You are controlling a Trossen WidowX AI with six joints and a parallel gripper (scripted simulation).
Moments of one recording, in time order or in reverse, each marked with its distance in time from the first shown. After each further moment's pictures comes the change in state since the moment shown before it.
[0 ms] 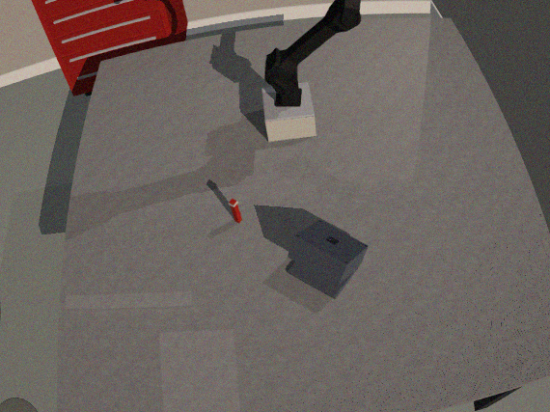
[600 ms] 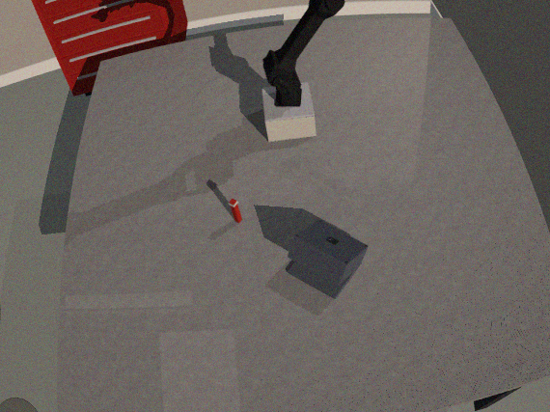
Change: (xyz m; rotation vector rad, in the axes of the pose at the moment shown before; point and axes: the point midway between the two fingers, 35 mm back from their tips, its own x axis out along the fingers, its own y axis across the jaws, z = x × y) arm 0.067 0.076 -0.080 -0.061 0.283 0.257
